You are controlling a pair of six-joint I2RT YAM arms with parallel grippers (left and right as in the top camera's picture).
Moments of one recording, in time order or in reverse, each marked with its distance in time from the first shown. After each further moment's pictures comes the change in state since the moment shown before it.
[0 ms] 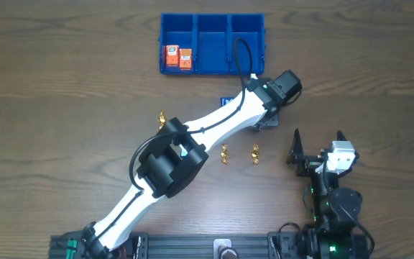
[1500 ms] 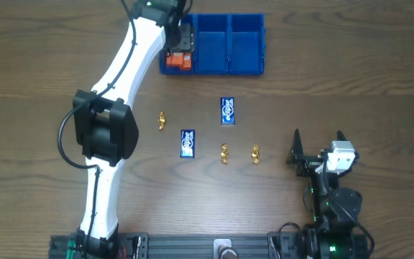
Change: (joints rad) left arm 0.565 -0.077 0.206 -0.104 0.033 0.517; right arm 0.000 0.000 0.000 0.000 0.000 0.000
